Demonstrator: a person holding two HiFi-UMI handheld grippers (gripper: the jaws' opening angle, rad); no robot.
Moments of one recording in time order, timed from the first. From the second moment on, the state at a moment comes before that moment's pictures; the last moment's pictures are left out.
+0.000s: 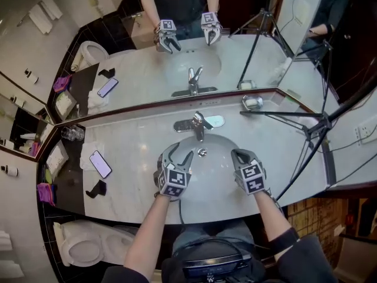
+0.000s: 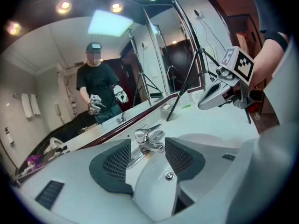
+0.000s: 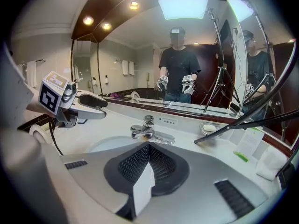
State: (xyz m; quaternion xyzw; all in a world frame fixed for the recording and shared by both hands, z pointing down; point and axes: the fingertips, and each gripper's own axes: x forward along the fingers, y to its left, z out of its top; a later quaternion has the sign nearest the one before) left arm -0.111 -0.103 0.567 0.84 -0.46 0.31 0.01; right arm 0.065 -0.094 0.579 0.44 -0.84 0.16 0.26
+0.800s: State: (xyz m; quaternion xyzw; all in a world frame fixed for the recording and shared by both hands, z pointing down) left arm -0.031 -0.219 0.638 0.83 -0.33 0.43 -0.16; right arm 0.071 -0.099 0.667 0.44 -0.82 0.22 0.28
